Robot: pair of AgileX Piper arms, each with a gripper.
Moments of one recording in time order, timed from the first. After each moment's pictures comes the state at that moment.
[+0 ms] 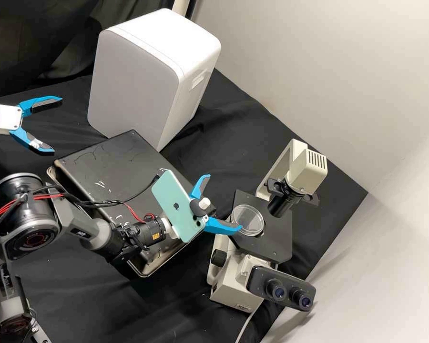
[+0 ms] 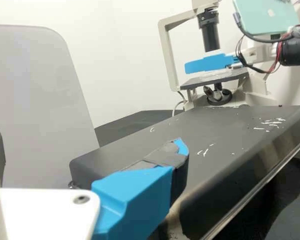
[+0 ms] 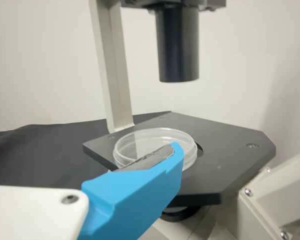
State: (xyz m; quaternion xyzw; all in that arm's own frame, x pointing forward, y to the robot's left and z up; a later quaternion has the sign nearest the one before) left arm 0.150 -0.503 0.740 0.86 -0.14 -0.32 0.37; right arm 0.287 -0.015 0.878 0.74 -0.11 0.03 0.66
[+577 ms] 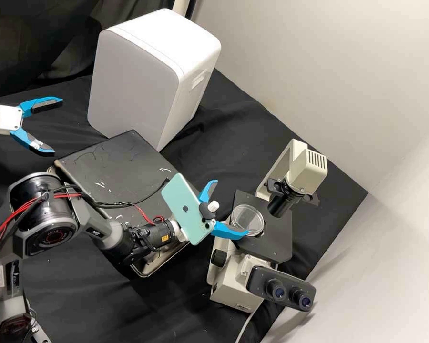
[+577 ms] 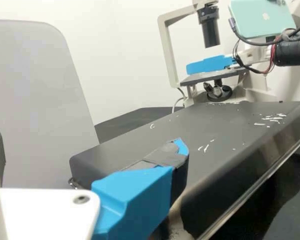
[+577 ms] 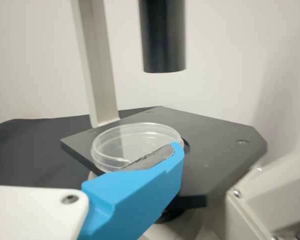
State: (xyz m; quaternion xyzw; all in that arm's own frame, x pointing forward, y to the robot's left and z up) left arm 0.151 -0.500 0.738 0.86 -0.14 -0.32 0.37; right arm 0.303 -0.031 0.882 0.74 -0.12 0.02 0.66
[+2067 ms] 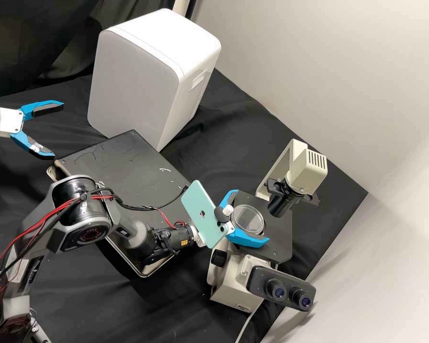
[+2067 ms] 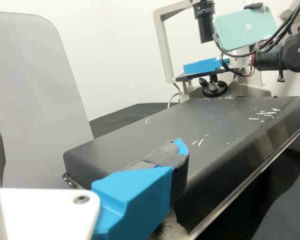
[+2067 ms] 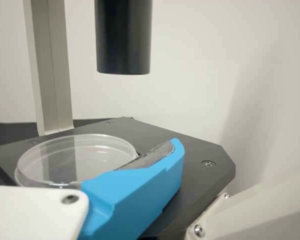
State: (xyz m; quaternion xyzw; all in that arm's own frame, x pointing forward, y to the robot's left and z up) left arm 0.151 -0.500 0.734 0.86 -0.13 -0.33 0.37; right arm 0.346 -0.063 0.888 0.71 -0.17 0.01 0.69
